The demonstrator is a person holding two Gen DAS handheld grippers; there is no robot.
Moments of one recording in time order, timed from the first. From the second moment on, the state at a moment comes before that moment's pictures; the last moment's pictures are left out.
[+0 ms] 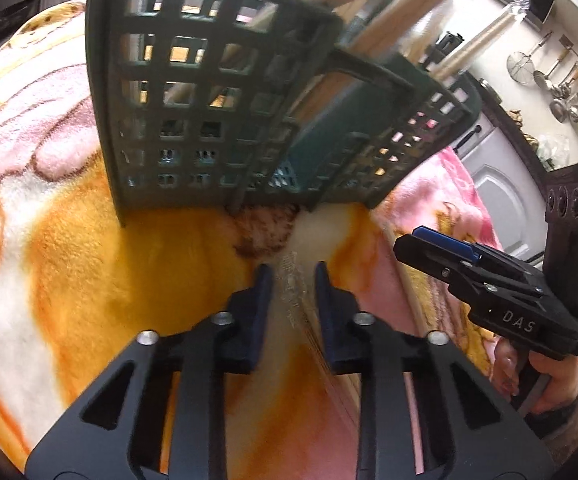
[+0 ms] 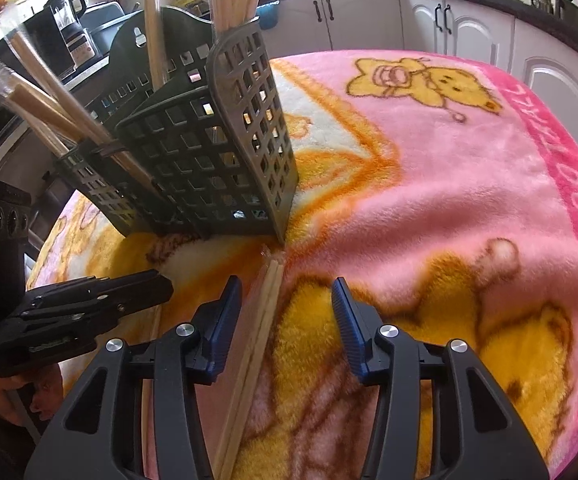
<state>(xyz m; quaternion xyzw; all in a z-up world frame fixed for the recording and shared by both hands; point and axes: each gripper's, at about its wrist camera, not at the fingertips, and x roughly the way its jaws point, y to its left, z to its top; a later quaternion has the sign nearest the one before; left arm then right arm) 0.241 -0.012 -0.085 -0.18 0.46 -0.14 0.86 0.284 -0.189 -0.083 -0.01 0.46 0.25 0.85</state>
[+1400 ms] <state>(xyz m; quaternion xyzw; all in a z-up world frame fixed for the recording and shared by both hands) 0.177 0.043 -0.009 -0.21 0.34 -0.15 0.90 0.208 -0.151 0.007 -0.05 0.35 0.32 0.88</state>
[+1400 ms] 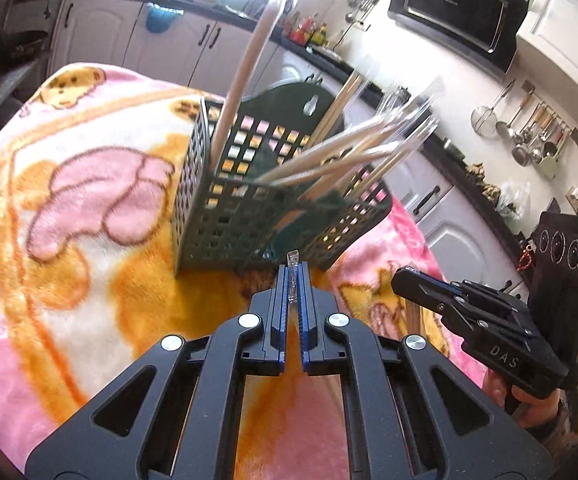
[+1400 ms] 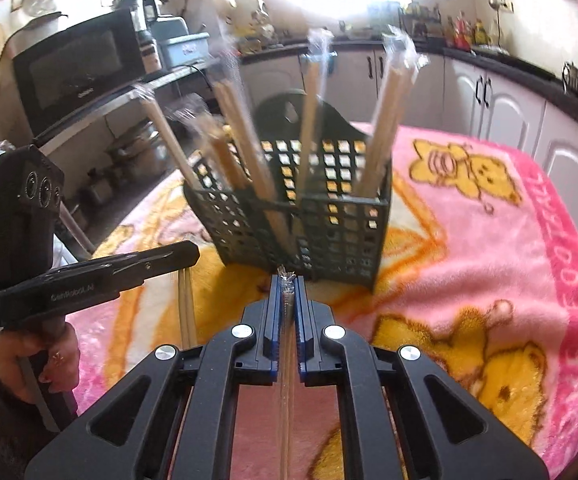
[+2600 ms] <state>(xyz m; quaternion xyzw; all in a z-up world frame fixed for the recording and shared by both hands) 0.159 0.040 0.175 -0.15 0.13 -0.18 0.96 0.192 -0.177 0.145 0.01 0.12 0.31 0.94</state>
